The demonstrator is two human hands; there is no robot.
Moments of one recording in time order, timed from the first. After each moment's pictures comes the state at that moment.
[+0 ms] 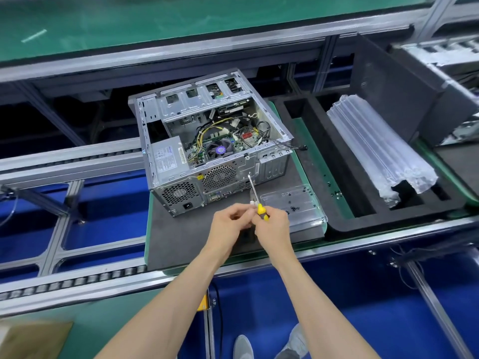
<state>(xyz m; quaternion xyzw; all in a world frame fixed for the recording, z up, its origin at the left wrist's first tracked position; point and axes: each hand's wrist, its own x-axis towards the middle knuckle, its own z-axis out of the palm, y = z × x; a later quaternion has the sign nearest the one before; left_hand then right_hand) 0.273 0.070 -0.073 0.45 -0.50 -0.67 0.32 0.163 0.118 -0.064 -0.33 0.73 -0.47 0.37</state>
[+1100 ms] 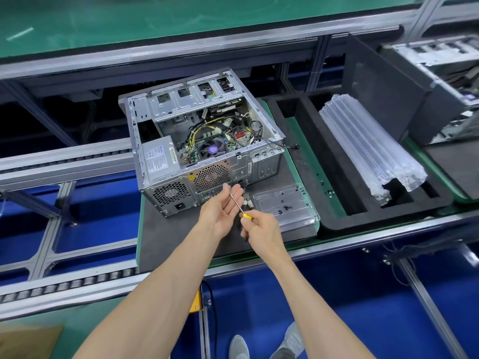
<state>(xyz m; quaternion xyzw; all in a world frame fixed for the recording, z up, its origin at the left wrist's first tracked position) 0.250 0.027 -0.057 0.46 -0.11 -0.80 0.38 0.161 0.126 -0.066 -0.40 0.72 -0.40 0.40</state>
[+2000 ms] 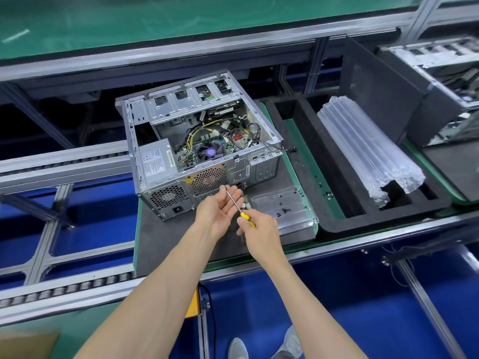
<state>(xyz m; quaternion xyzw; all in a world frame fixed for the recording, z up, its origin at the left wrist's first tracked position) 0.250 0.022 -0.046 0.46 -0.11 -0.80 0.38 0.163 0.123 -0.064 -0.44 0.74 -0.39 0.33</state>
